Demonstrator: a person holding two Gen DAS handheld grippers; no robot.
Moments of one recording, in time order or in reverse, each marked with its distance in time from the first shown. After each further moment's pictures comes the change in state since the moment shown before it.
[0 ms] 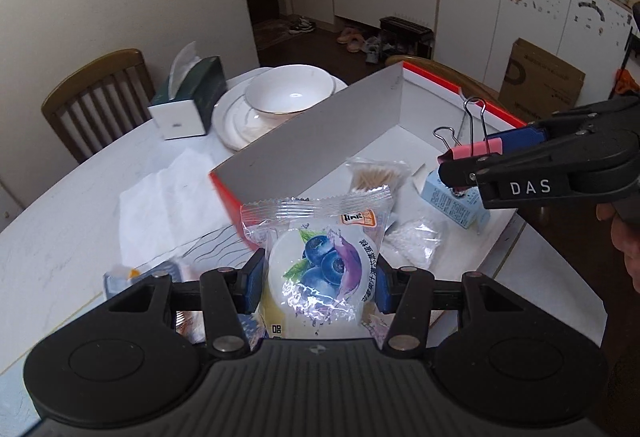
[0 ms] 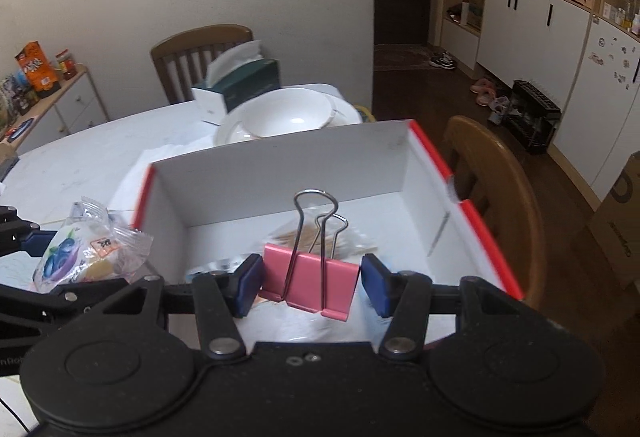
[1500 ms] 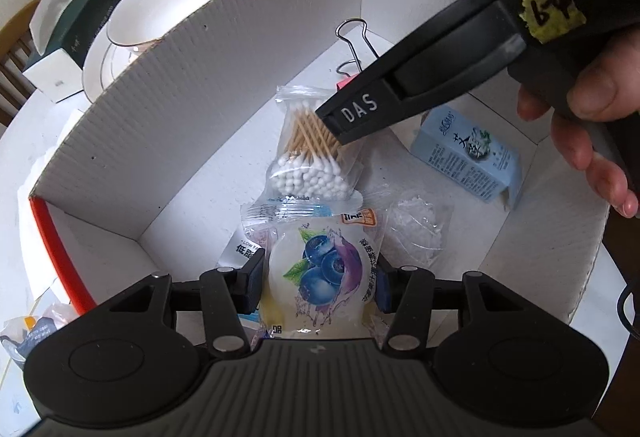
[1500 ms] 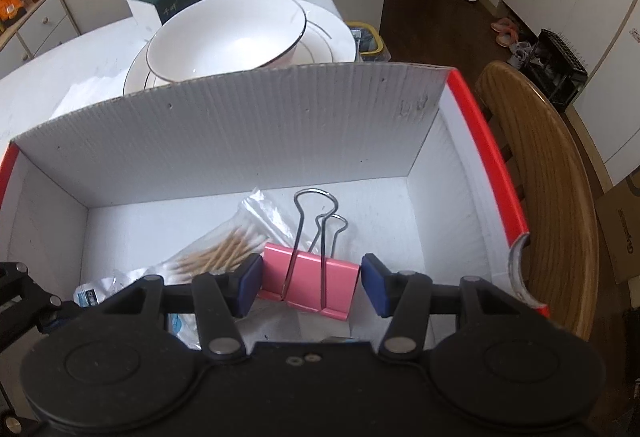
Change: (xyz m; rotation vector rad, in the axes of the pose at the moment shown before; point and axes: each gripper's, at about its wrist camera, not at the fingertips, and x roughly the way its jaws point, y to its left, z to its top) left arm 0.137 -0.040 0.030 0.101 0.336 -0.083; right arm 0.146 -0.027 0.046 -0.091 0.299 -0.008
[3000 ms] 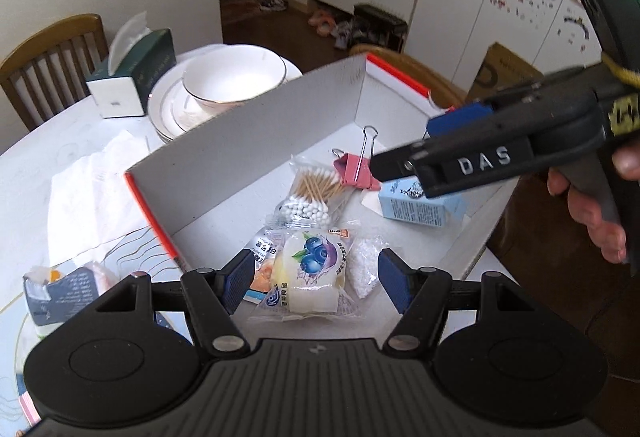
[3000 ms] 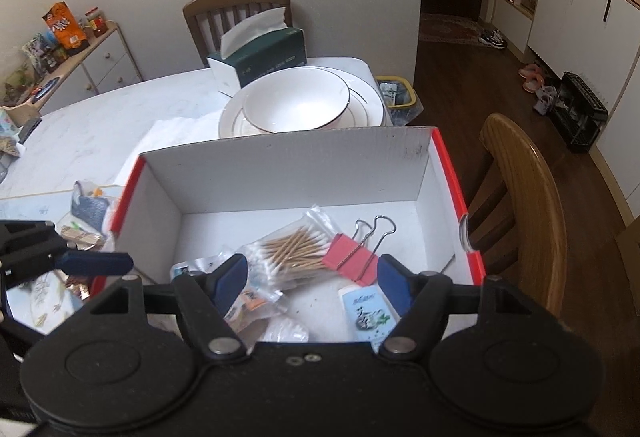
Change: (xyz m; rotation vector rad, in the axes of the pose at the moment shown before) left arm -0.098 0.014 -0.048 -0.167 -0.298 -0.072; right arm -0.105 0.000 -0.034 -0.037 -0.165 0.132
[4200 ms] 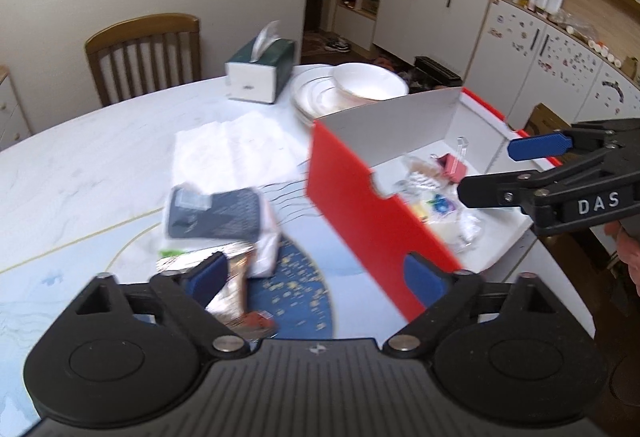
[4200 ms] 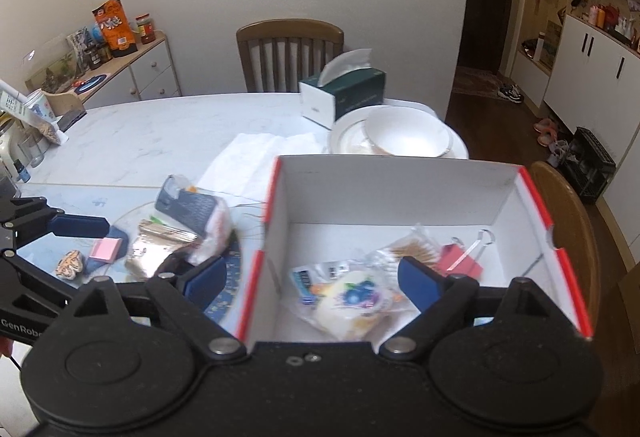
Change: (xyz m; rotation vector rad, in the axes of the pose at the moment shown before) left arm -0.083 0.104 -0.097 -0.162 -0.143 0.102; right arm -0.030 0.133 -0.032 -0.097 -0.135 -0.005
